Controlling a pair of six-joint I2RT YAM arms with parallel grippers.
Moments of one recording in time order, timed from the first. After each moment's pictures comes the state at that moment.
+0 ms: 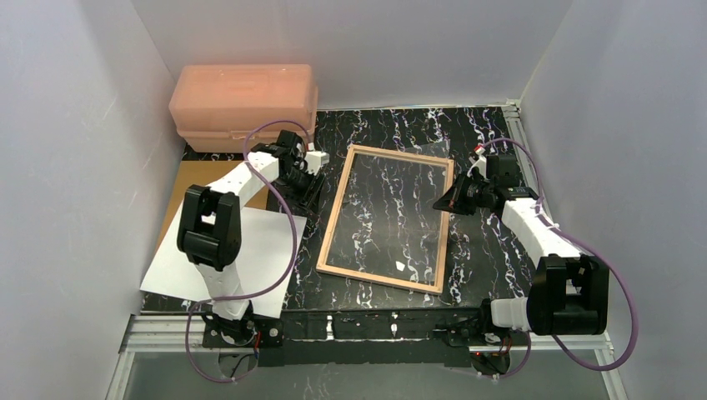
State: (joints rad) left arm -0.31 1.81 1.36 -0.86 0.38 0.18; right arm 0.06 1.31 0.83 -0.40 -0.57 0.44
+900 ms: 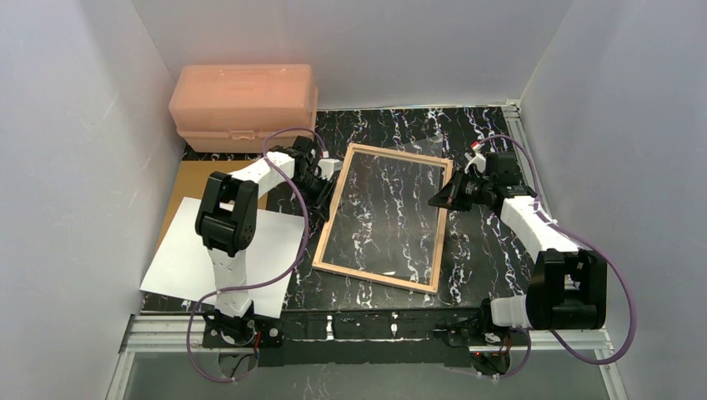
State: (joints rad) left arm -0.36 1.99 1.41 -0.82 0.49 0.16; right arm 0.06 1.33 0.84 -0.33 -0.67 0.44
